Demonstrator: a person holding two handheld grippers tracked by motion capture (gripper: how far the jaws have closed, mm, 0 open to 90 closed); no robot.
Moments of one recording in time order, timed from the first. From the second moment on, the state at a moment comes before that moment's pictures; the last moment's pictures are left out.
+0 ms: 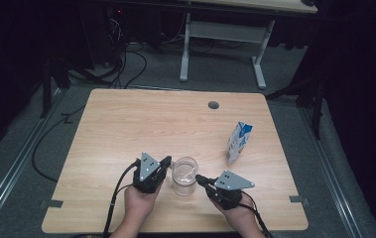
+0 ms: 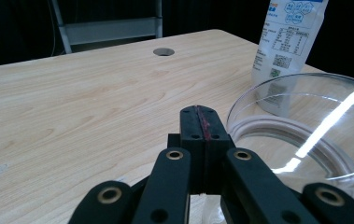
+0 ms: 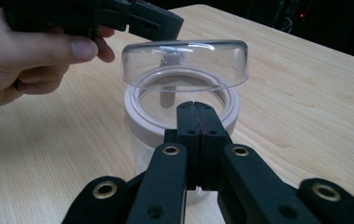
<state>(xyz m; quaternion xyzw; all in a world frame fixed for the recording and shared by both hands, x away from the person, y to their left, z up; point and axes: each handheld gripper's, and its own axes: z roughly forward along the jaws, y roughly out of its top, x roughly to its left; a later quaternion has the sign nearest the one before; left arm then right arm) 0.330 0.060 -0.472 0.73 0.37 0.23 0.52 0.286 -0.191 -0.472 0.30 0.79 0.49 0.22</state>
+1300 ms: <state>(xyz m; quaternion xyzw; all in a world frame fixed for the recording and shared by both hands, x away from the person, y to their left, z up) 0.288 0.071 -0.493 0.72 0.35 0.18 0.57 0.286 -0.199 -0.462 0.31 0.77 0.50 0.23</state>
